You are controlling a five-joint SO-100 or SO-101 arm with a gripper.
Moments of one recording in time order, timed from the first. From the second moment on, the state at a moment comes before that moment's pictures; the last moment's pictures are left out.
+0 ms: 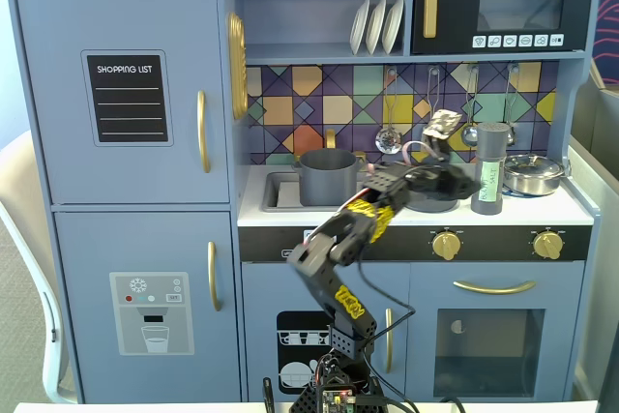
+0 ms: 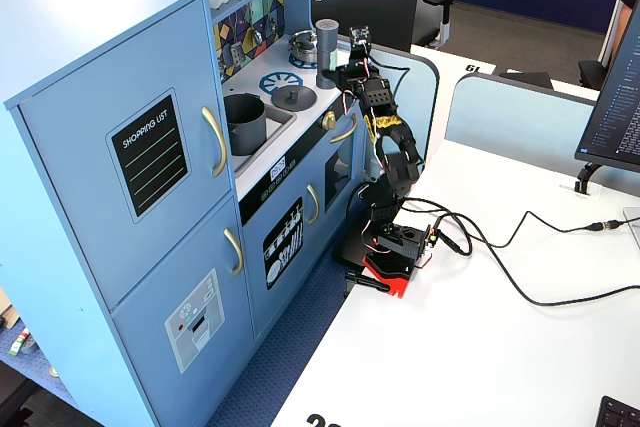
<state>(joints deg) 50.5 131.5 106.4 46.1 -82.0</state>
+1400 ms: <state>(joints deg) 4.9 184.1 178.9 75.3 -91.1</state>
